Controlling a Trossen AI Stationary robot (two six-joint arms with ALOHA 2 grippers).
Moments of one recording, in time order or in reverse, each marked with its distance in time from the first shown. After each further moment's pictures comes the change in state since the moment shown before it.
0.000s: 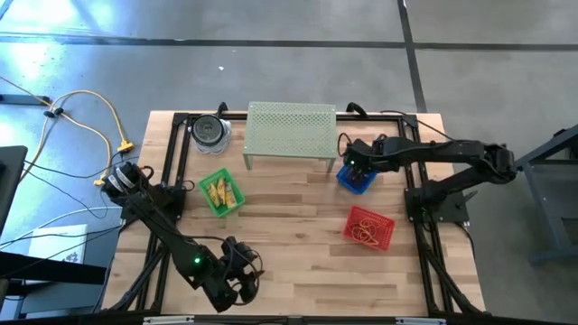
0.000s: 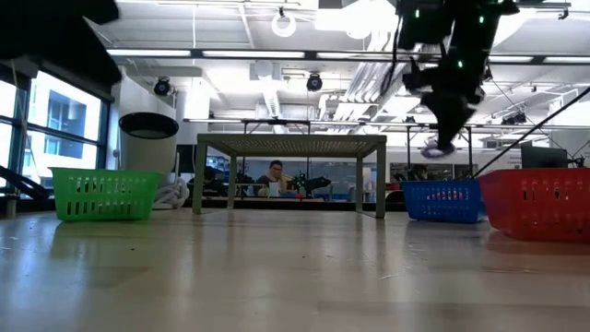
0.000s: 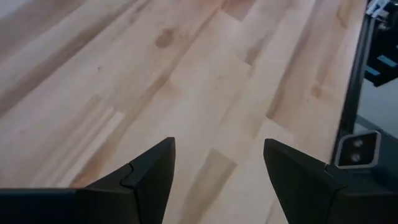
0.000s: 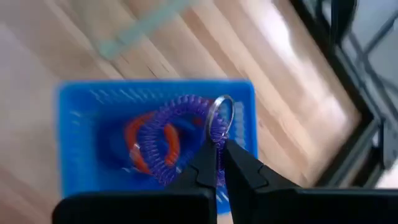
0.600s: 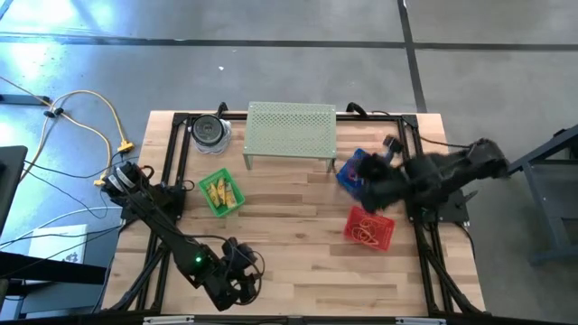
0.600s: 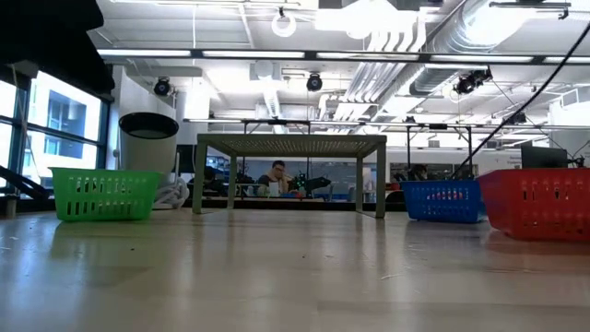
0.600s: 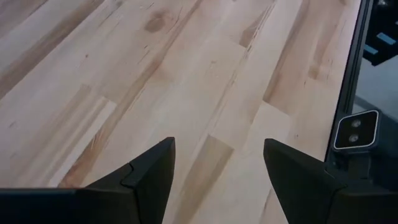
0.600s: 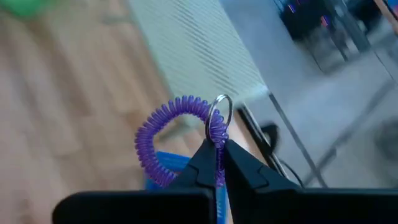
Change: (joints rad) left arm 0.011 0.000 0.000 0.005 0.076 0.047; right arm 0.567 0.112 0.699 -0.580 0.405 0.229
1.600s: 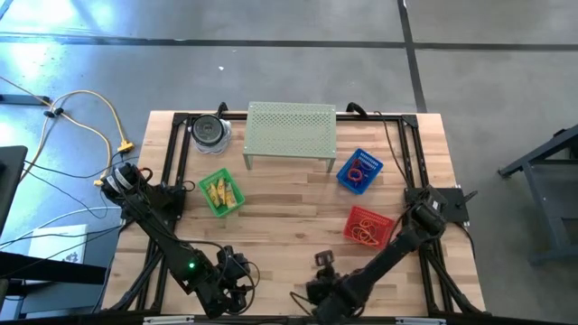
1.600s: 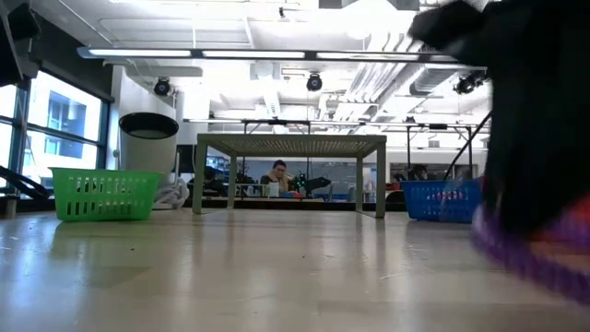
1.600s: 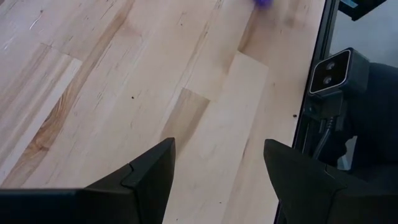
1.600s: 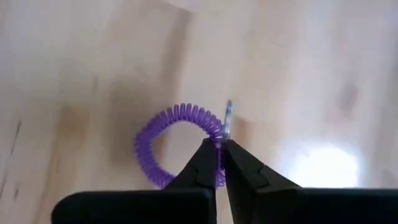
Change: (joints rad) left arm -0.061 0.000 0.000 0.000 0.106 0.008; right arm 0.384 0.797 0.082 0.606 -0.411 -0.209
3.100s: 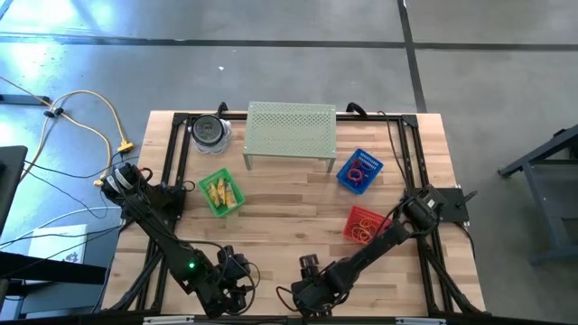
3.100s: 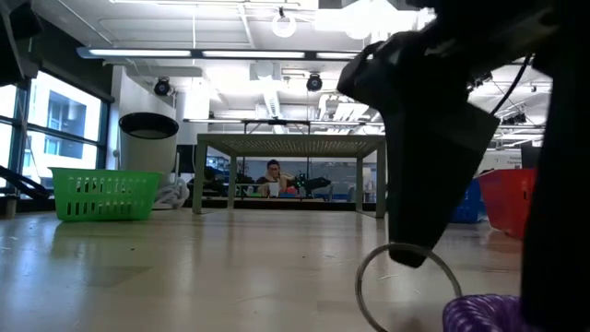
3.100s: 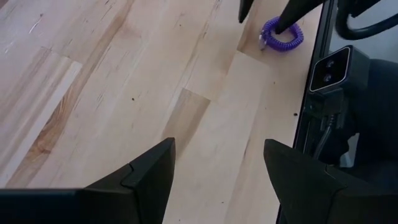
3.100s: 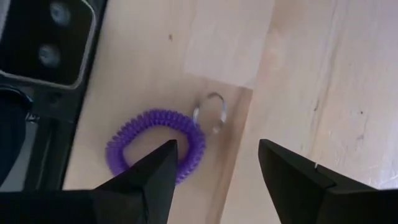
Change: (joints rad) left arm 0.000 0.000 0.000 0.000 0.000 0.019; right arm -0.101 0.026 0.007 0.266 -0.311 -0.062
